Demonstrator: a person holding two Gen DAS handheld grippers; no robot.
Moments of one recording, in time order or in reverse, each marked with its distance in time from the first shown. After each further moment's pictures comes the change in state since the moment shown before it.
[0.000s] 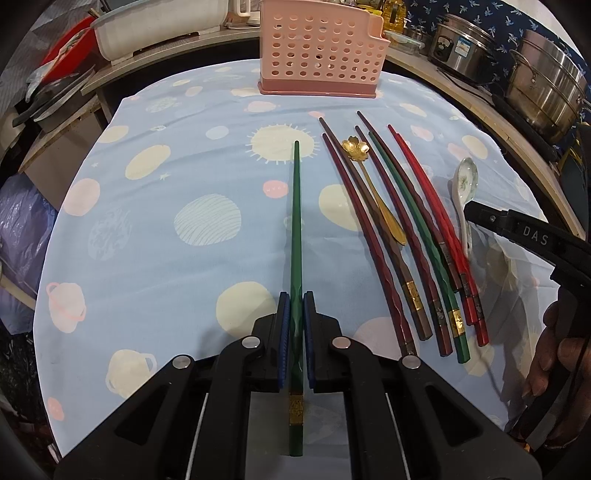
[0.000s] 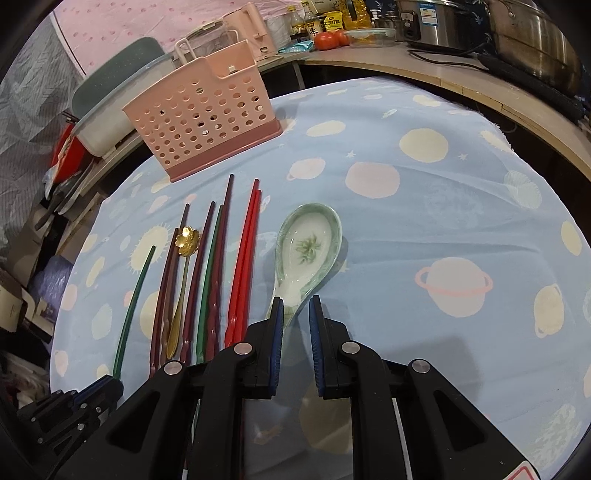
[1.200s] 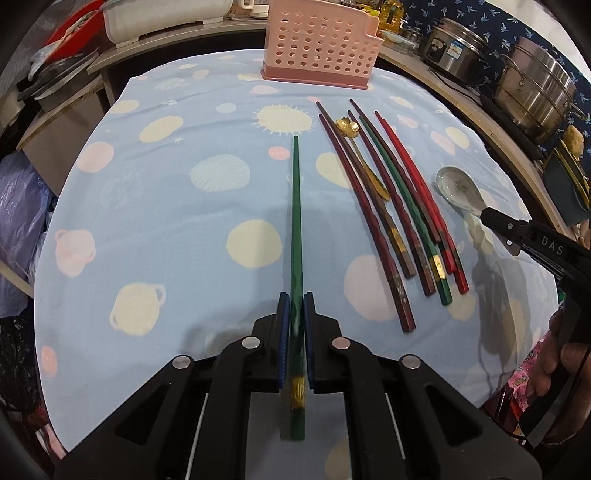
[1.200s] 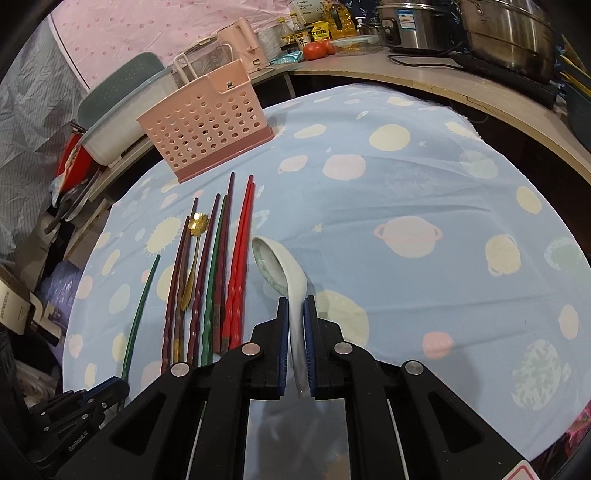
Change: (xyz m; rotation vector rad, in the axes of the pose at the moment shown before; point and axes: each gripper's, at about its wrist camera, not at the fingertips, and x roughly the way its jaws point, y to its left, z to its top) left arm -0.026 0.011 -0.037 -0.029 0.022 -0.065; right arm -0.048 -0.012 -0.036 0.031 -0.033 -0.004
